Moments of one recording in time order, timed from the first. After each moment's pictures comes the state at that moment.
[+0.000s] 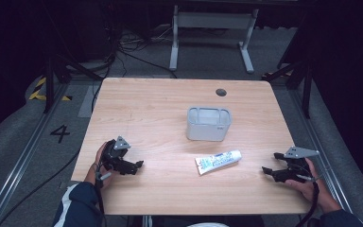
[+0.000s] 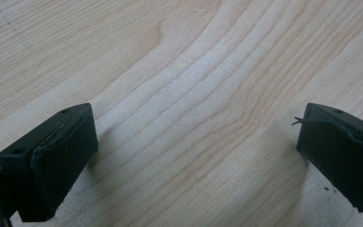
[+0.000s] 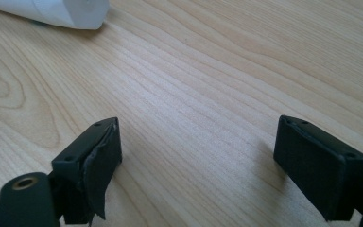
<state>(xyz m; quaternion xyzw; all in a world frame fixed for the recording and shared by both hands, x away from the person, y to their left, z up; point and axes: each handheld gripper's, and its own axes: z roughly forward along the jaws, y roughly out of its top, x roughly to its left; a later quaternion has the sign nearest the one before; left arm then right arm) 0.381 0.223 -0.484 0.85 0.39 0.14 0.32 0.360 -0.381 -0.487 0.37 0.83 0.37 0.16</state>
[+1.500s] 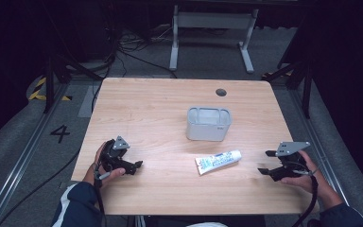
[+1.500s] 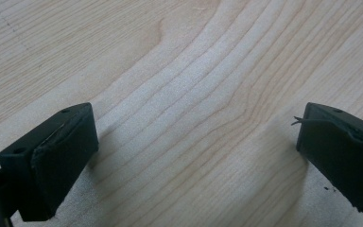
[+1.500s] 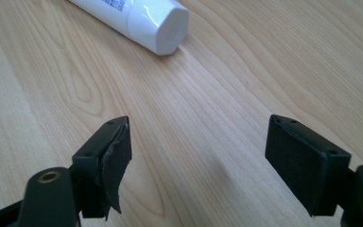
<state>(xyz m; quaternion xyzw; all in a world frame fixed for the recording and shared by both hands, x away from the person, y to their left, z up) 0.382 0.226 -0.484 0.85 0.38 0.14 0.32 0.365 -0.349 -0.446 0.26 0.90 0.33 0.13</state>
